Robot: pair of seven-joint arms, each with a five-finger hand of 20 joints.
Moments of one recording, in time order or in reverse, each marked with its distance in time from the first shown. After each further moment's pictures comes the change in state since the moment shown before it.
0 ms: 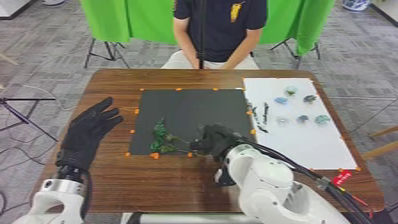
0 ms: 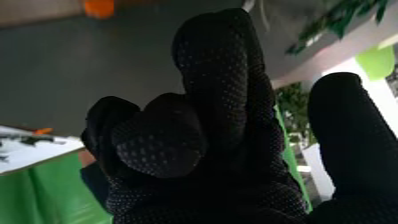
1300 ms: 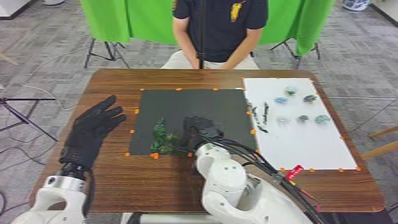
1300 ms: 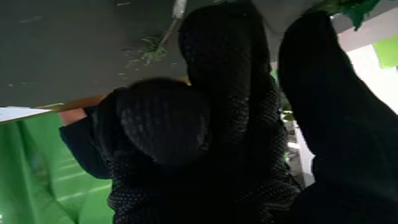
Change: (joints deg) left arm -1.6 0.0 0.7 0.2 0.1 -0.8 -1.7; right arm 6.3 -11.7 -9.0 13.9 -17.9 7.9 1.0
